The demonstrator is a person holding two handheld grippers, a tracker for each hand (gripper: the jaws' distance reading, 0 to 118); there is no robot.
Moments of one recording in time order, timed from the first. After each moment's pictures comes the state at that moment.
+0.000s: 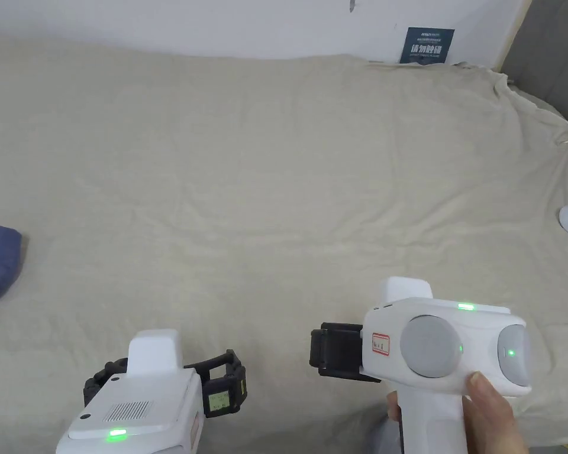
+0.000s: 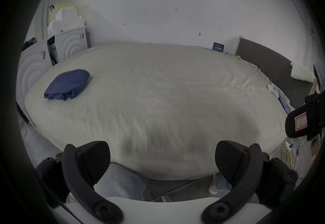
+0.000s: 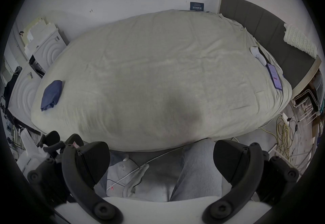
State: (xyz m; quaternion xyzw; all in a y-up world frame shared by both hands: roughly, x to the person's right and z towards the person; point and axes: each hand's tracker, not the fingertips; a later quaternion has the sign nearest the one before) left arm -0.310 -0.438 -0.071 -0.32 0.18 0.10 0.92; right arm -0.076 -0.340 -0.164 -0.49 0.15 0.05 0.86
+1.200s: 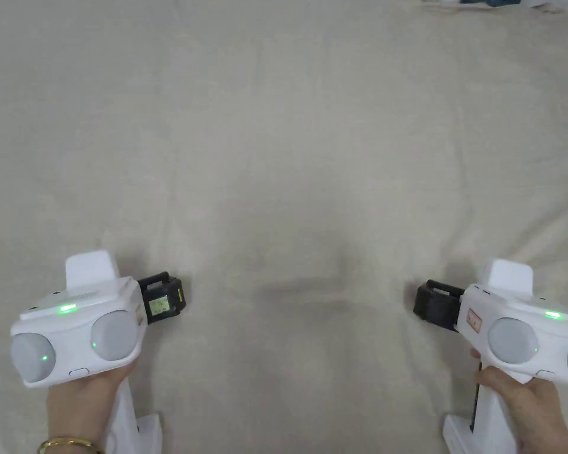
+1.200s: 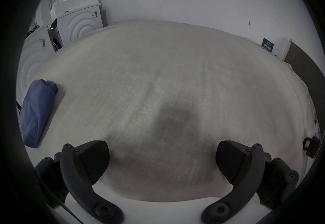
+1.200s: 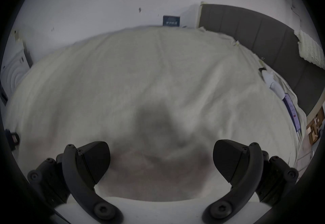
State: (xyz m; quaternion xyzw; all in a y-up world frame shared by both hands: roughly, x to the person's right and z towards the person) left arm -0.484 -0.506 -0.312 -0.39 0.31 0.13 0.86; right arm -0.075 -0.498 -0.462 -0.42 0.05 0.06 0.90
